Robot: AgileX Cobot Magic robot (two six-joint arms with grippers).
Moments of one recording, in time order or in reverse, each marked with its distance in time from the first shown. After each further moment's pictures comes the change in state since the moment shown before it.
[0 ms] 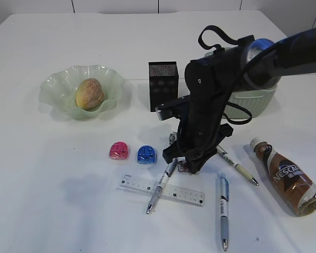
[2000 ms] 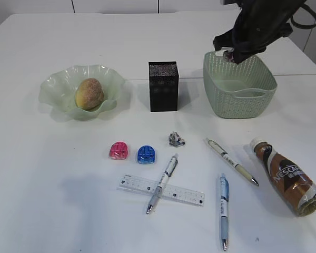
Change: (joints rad) left arm 0.000 0.000 0.000 0.002 0.002 0.000; right arm -0.283 -0.111 -0.332 -0.143 -0.058 0.046
